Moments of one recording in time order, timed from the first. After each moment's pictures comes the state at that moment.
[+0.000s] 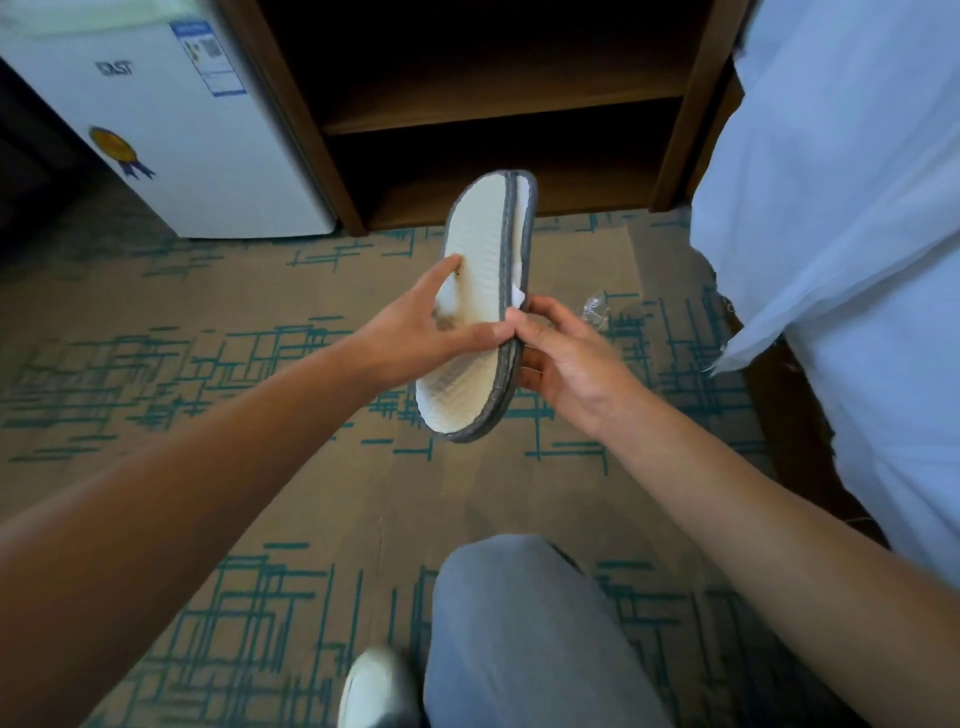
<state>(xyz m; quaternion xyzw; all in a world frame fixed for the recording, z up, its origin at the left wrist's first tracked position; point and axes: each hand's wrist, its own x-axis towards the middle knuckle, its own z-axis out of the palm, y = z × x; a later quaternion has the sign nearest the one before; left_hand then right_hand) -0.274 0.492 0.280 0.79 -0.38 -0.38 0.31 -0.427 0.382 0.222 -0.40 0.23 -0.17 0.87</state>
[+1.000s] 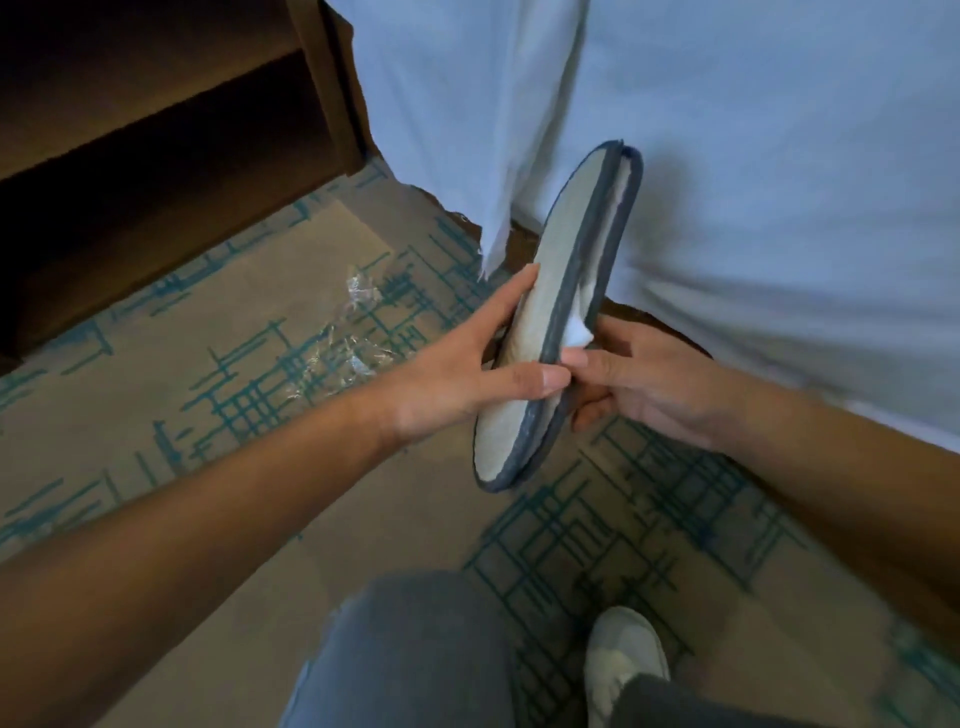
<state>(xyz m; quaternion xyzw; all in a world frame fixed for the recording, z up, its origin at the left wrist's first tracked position) -0.407 0.428 0.231 0.39 -0.63 -0.64 0.20 -0.626 0.442 0.232 -0.48 0.41 -0.25 0.73</state>
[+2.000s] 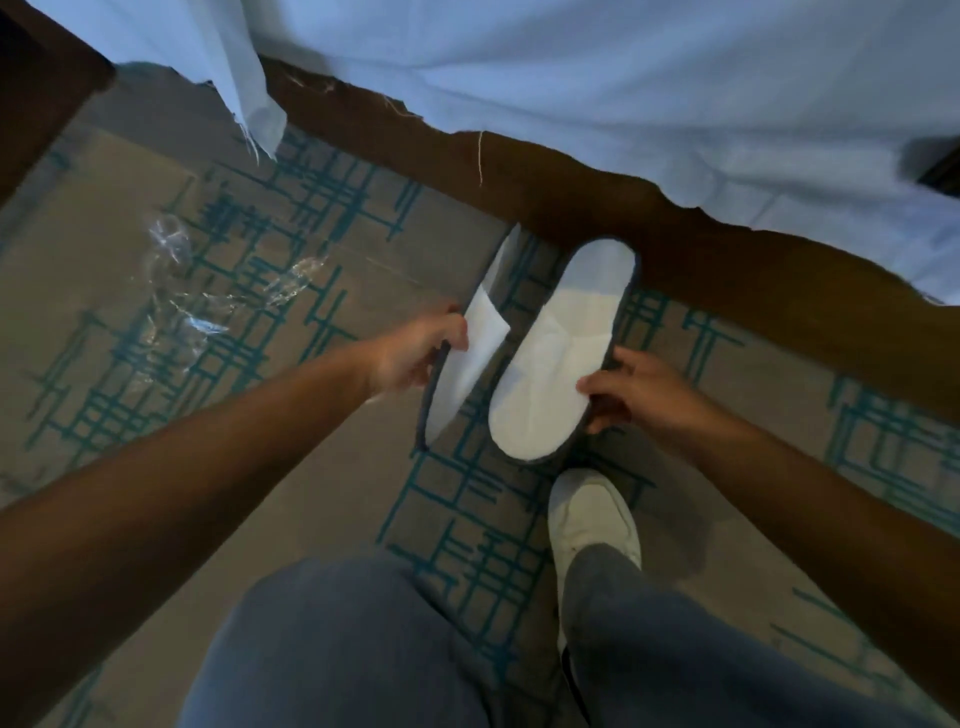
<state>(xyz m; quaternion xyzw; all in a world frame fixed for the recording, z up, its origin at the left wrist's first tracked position) -0.512 0.440 0.060 0.50 -0.47 -0.73 -0.04 -0.736 0.590 0.046 -0.18 0.68 -0.32 0.63</state>
